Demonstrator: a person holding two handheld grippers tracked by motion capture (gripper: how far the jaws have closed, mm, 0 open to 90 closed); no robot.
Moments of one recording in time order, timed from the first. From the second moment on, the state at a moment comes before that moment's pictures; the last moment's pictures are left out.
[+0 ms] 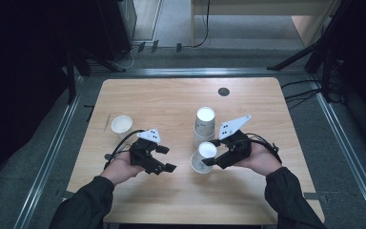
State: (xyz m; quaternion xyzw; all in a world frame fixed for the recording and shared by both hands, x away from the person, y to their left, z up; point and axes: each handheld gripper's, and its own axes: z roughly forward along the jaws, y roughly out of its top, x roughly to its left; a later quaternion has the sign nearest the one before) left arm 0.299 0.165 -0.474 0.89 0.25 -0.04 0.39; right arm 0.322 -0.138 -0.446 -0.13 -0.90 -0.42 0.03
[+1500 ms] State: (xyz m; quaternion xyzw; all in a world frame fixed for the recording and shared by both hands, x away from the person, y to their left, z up) left arm 0.311 0.134 -0.477 0.88 0.15 -0.09 0.44; right arm 0.320 -0.112 -0.458 -0.14 -0.85 -0.49 0.10
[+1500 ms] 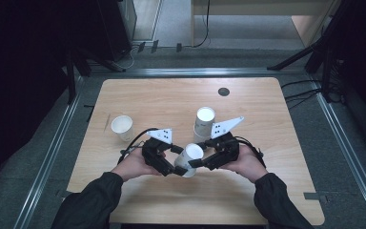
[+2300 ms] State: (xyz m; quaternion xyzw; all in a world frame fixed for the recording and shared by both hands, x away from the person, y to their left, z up) left arm 0.309 0.133 -0.478 0.89 0.13 -0.08 0.43; right arm 0.320 -0.106 -0.461 -0.14 -0.85 -0.49 0.11
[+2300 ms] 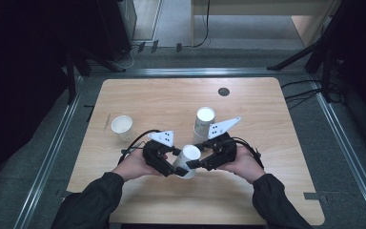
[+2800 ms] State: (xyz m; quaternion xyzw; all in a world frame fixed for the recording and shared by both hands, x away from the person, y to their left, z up) left arm 0.308 0.135 -0.477 0.89 0.13 -0.08 0.43; right arm 0.318 -0.105 -0.462 -0.14 -0.86 -0.49 0.10
